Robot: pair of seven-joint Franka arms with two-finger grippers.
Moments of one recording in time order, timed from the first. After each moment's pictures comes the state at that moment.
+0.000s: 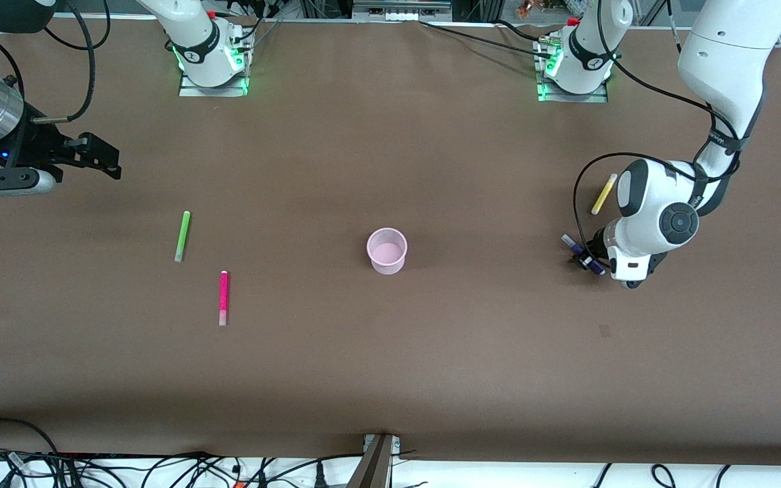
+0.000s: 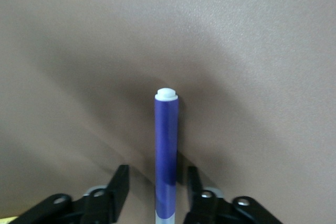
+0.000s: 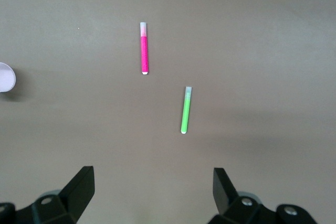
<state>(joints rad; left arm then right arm) 0.09 0.51 -0.14 -2.07 0.00 2.42 -0.83 0.06 0.04 0.04 -1.60 0.00 1.61 0.03</state>
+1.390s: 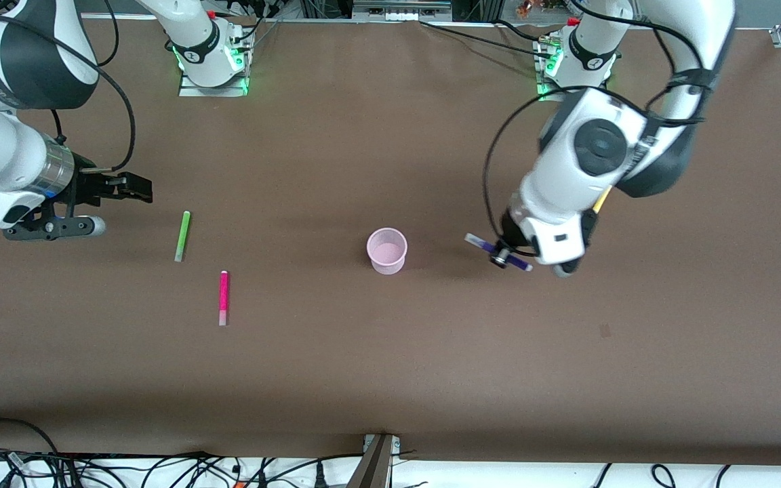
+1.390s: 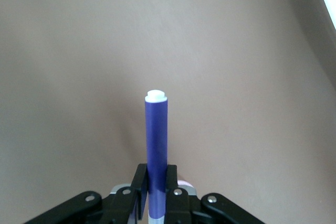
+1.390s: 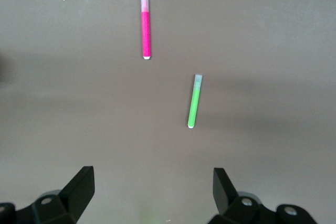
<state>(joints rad) -0.19 0.44 -0.37 -1.56 0.10 2.07 -1.61 0.08 0.18 0.04 -1.61 0.01 1.62 0.03</state>
